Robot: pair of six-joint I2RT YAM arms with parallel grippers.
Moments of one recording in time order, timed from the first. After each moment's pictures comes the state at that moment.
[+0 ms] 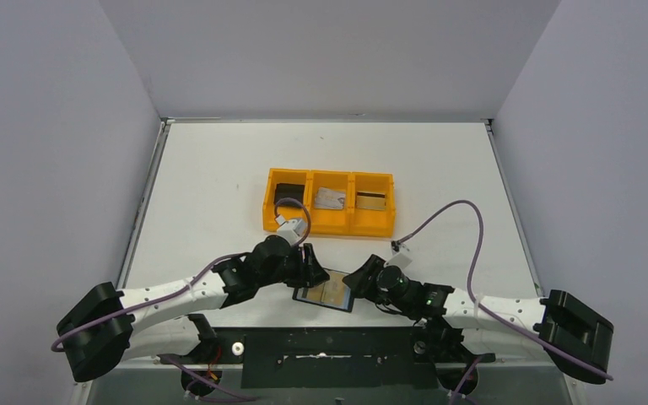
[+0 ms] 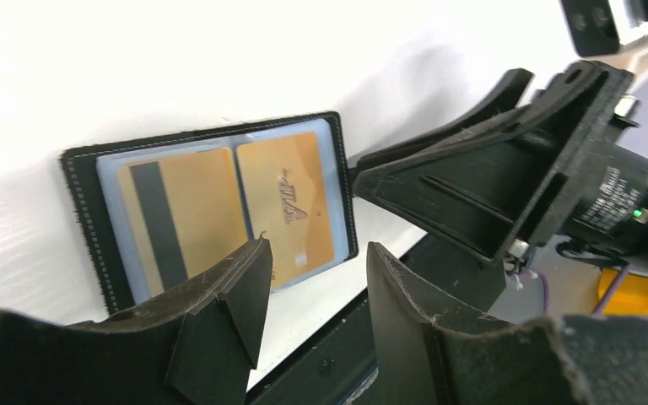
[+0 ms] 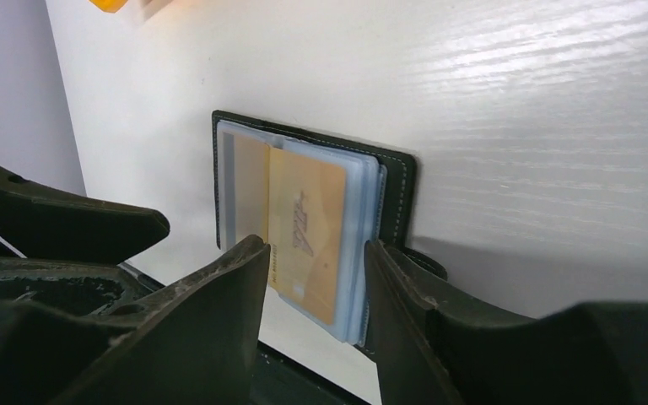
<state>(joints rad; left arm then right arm) -0.97 1.13 0.48 0.06 0.05 -0.87 1.06 0.98 0.19 0.14 0.29 1.31</state>
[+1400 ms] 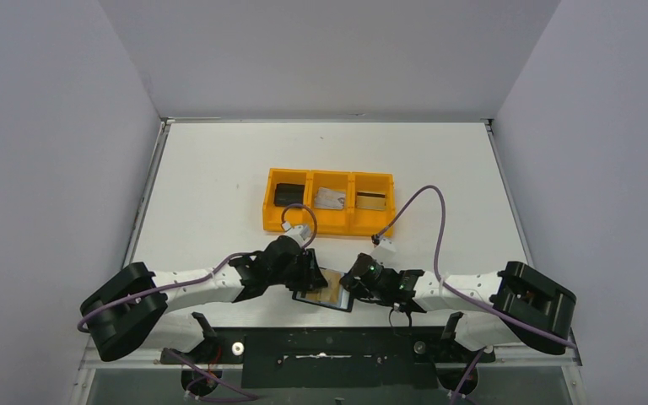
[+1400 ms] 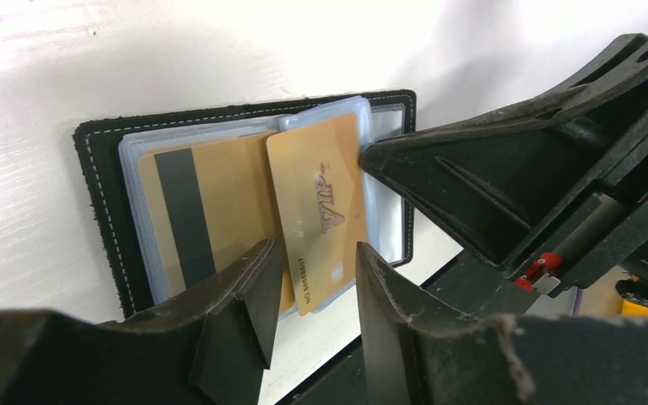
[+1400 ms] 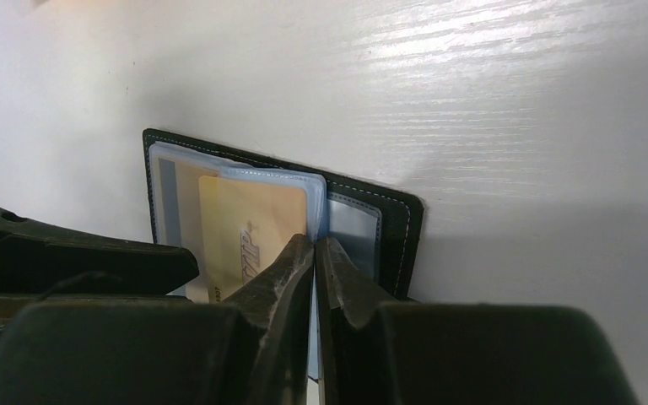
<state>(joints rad) -0.94 1.31 0.48 0.08 0.08 -0.89 1.06 1.31 0.41 0.04 0.31 1.25</state>
